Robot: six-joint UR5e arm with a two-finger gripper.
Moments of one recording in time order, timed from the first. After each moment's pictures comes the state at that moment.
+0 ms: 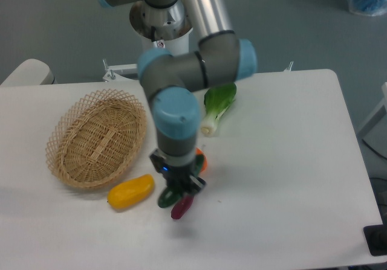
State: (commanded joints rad) arm 2.38 -2.12 -1.37 -1.14 1.52 1.10
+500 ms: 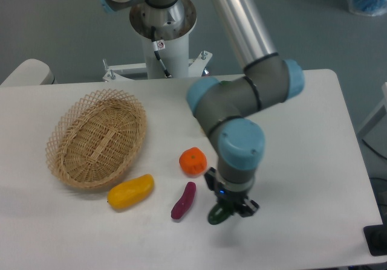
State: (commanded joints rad) arm 2.48 -2.25 -1.23 -1.18 1.54 1.27
